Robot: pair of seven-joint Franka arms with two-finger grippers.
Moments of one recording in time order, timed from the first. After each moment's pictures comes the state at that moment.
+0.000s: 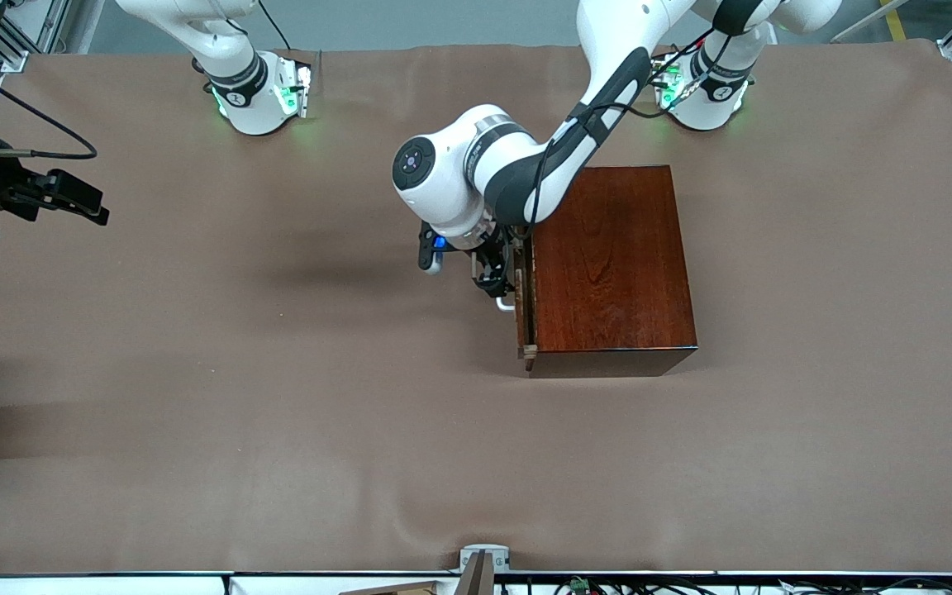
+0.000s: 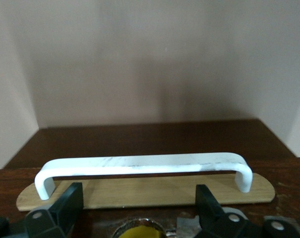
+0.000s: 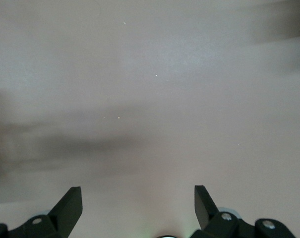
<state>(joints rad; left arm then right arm) -0.80 0.74 -0.11 -1.24 0.33 1.65 0.64 -0.01 0.01 0.03 -1.54 0.02 1.47 0.11</state>
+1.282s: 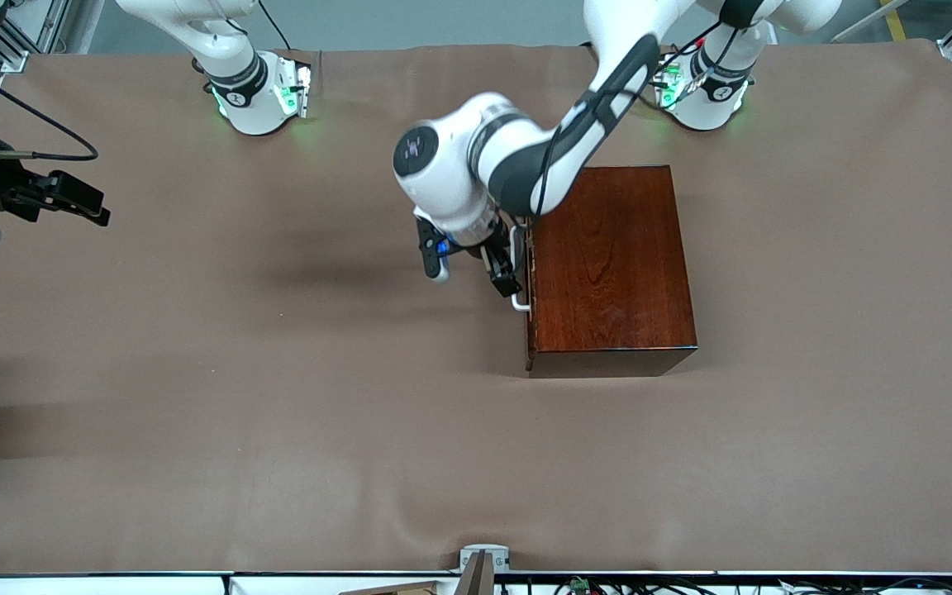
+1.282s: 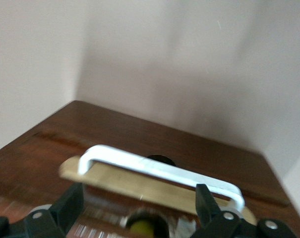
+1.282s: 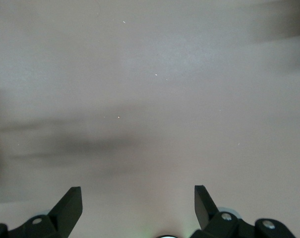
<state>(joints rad) -0.80 0.66 -0.12 -1.23 0.33 1.69 0.26 -0.01 0.01 0.03 -1.54 0.02 1.48 0.11</state>
